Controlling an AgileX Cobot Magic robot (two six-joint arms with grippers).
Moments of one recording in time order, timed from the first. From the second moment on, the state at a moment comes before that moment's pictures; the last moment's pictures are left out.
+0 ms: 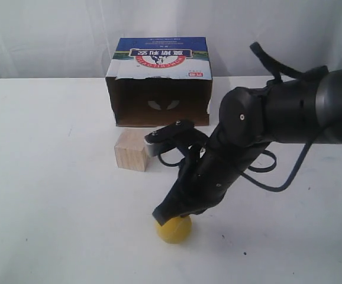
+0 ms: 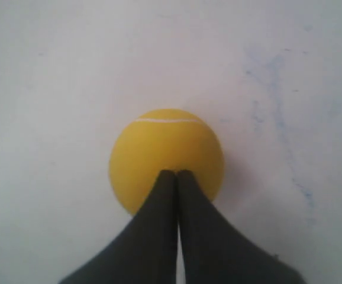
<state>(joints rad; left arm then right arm) -0.04 0.00 0.02 -0.06 0.52 -0.03 0.66 1.74 -1.04 0.33 0.64 -0.35</state>
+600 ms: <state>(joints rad) -0.04 0.00 0.02 -0.06 0.52 -0.03 0.58 1.65 -1.08 0.18 0.73 -0.27</state>
